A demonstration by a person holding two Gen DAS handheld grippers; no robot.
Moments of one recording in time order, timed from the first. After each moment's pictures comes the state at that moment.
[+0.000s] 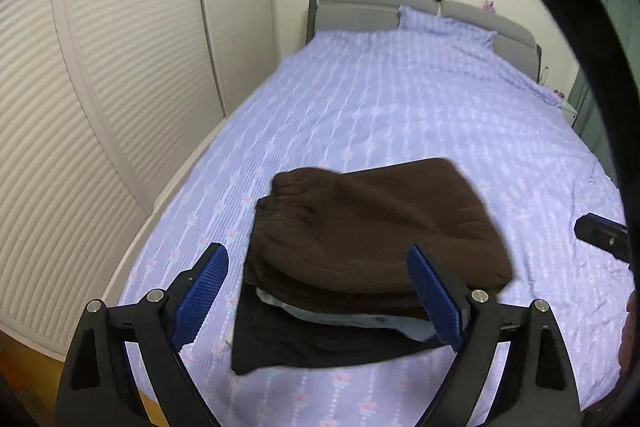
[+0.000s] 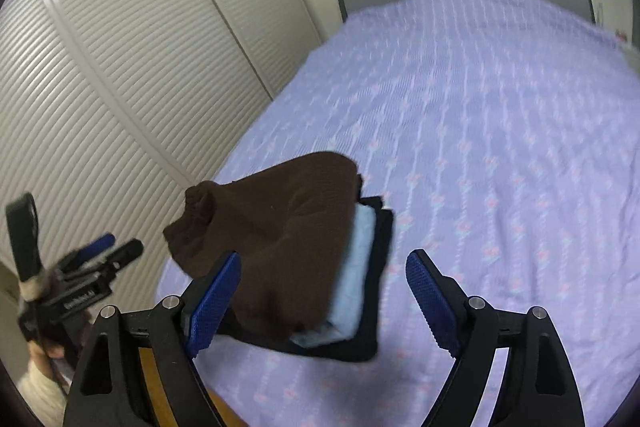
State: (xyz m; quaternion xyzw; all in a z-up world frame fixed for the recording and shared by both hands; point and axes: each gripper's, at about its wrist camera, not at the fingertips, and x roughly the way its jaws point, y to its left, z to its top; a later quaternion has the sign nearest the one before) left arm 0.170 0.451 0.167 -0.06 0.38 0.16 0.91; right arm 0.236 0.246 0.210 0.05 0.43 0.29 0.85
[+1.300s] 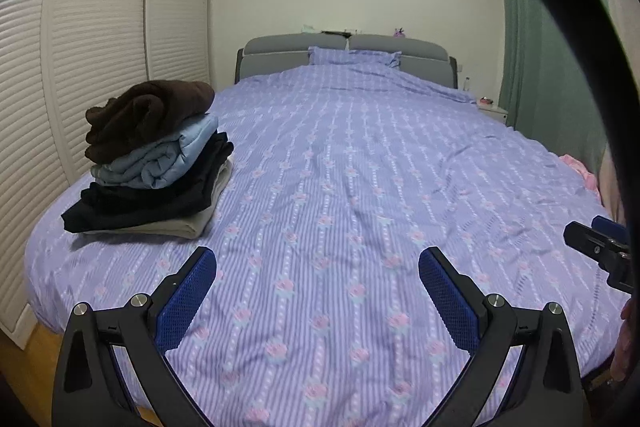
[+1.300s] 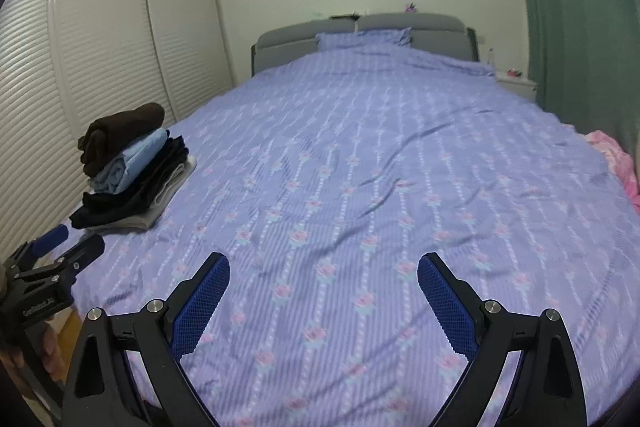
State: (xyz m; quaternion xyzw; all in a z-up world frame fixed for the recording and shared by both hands) left arm 0.023 0.067 0.023 -0.02 0.26 0.09 0.96; right arm 0.034 -0.142 0.073 0.02 0.30 0.14 0.94
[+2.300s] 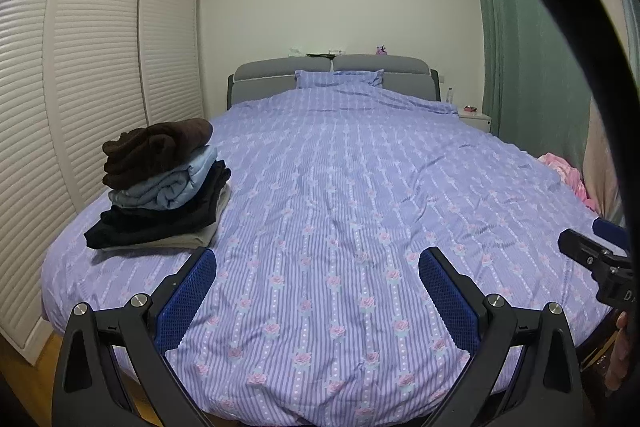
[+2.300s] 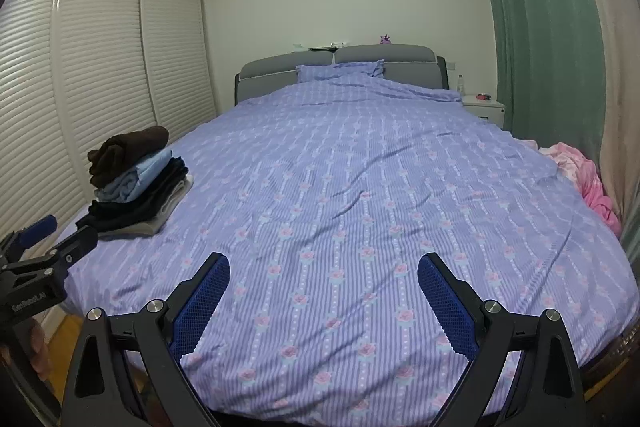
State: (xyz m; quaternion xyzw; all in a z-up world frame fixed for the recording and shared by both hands) left arm -0.053 0.027 0.066 0.00 0.23 0.08 0.97; right arm -0.055 -0.172 0.107 0.02 0.26 0.12 0.96
